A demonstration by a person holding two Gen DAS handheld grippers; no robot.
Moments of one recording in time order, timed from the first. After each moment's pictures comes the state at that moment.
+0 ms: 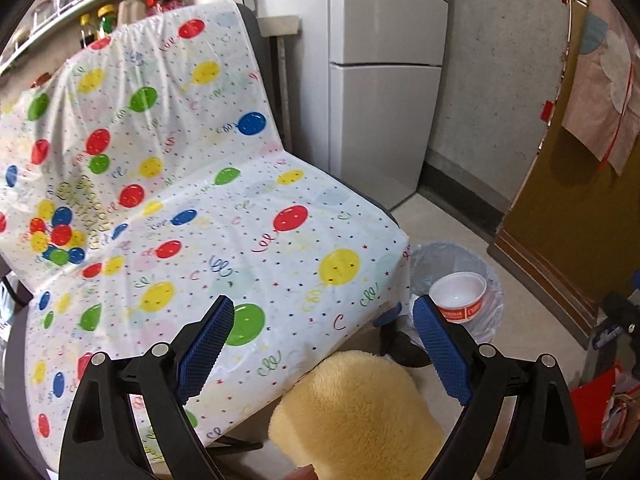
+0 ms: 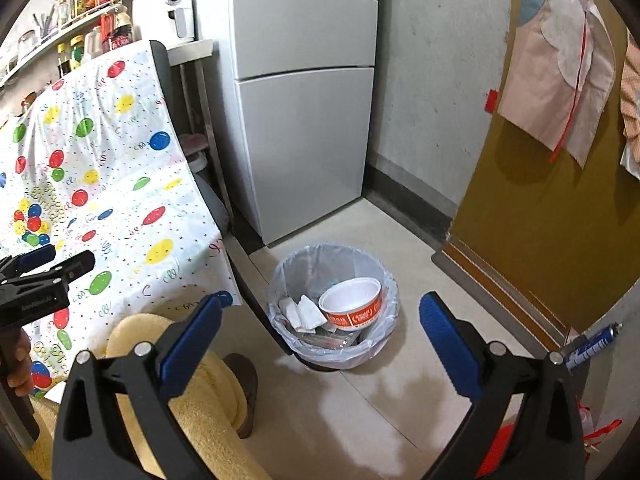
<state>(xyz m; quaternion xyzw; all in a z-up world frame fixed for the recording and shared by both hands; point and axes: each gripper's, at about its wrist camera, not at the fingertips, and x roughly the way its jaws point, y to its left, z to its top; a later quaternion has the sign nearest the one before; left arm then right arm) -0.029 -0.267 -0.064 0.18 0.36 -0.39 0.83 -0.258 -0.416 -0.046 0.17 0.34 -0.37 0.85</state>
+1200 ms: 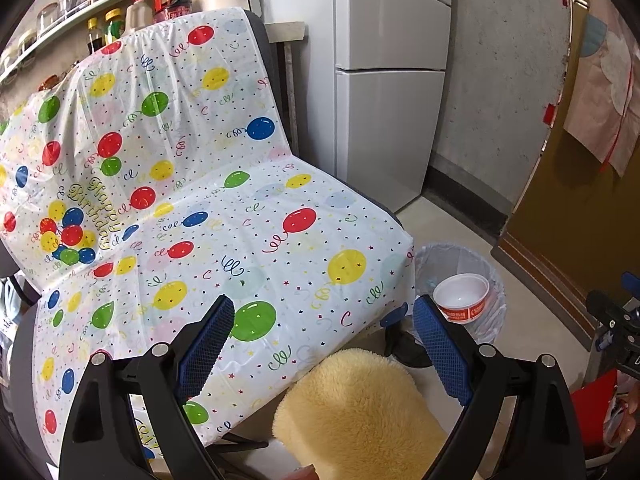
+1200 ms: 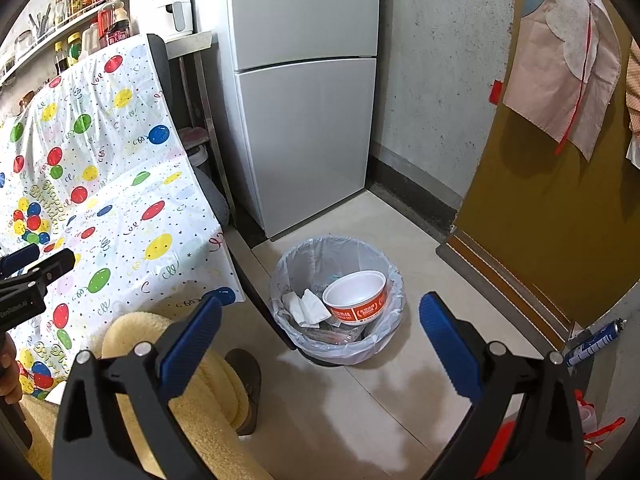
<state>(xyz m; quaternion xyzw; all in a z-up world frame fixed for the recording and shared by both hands) -0.034 -0.262 -0.057 0.18 0.35 -0.38 0.84 -0.251 -0.420 -0.060 0.18 0.36 -0.37 0.84</state>
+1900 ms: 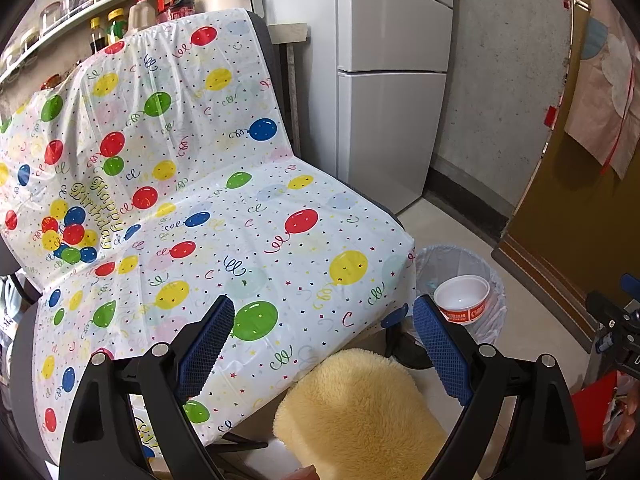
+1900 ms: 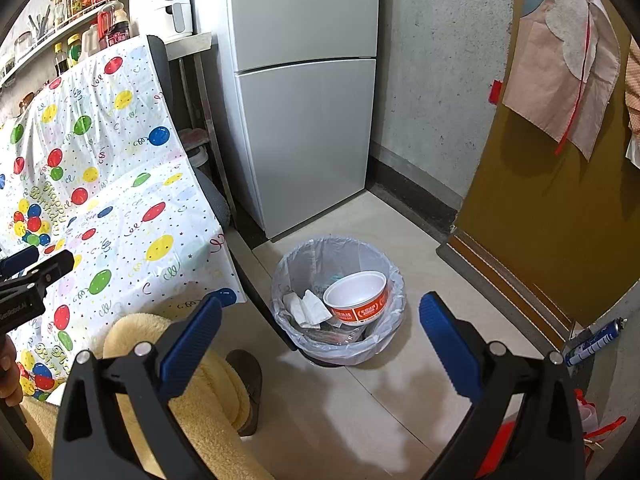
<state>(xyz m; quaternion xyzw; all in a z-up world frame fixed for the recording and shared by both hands) -0.034 -0.259 -0.056 0.18 0.35 -0.38 0.84 -0.251 -0.420 -0.058 0.18 0.35 -0.37 0.84</state>
